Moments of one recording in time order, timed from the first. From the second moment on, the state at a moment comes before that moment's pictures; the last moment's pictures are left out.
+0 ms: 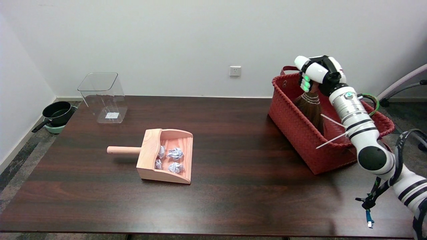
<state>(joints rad) -0.02 -0.89 1.56 -1.43 1.30 -0.36 -2.33</state>
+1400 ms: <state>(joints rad) -0.01 -0.98 1.49 -1.40 1.16 -0.43 -2.33</state>
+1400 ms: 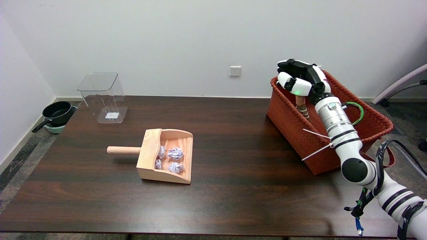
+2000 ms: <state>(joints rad) -0.01 -0.98 1.57 -1.39 1.17 -0.56 -2.33</state>
